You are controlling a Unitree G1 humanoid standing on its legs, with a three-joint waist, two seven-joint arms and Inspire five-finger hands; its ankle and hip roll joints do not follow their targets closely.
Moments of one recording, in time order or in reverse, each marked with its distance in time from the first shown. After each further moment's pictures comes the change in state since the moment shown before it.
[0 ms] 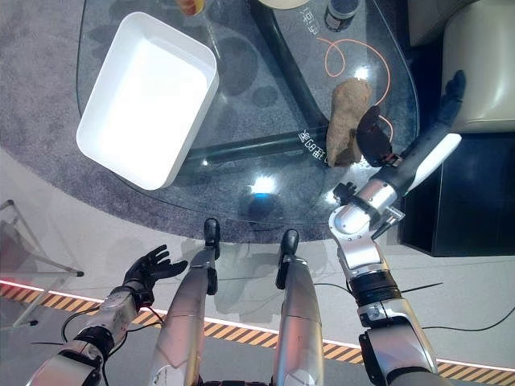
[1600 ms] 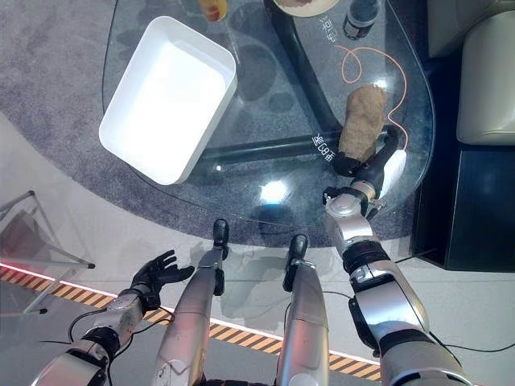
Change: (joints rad) left arm -0.011 -0.023 -0.047 0.039 0.001 0.008 -0.003; right arm -0.278 0.005 0.104 0.500 0.303 0.225 0.209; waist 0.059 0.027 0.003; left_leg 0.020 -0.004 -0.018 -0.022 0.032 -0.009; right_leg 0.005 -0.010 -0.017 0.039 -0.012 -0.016
